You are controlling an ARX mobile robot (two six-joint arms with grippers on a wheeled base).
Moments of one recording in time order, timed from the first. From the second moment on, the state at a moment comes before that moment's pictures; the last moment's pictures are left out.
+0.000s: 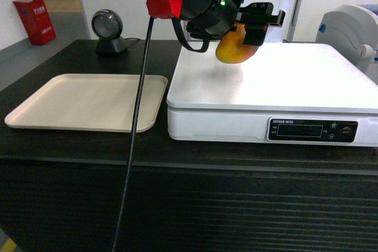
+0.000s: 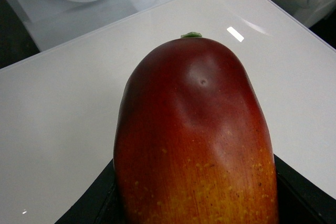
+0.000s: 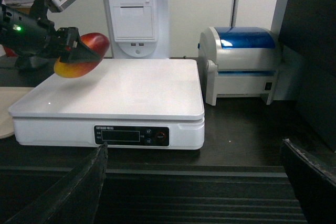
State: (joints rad) left arm -0.46 2.32 1.93 -0.13 0.20 0.05; right arm 0.00 0.00 0.01 0.00 0.00 0.00
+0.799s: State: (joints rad) left arm -0.42 2.31 1.92 -0.19 0.17 -0.02; right arm 0.00 0.00 0.01 0.00 0.00 0.00
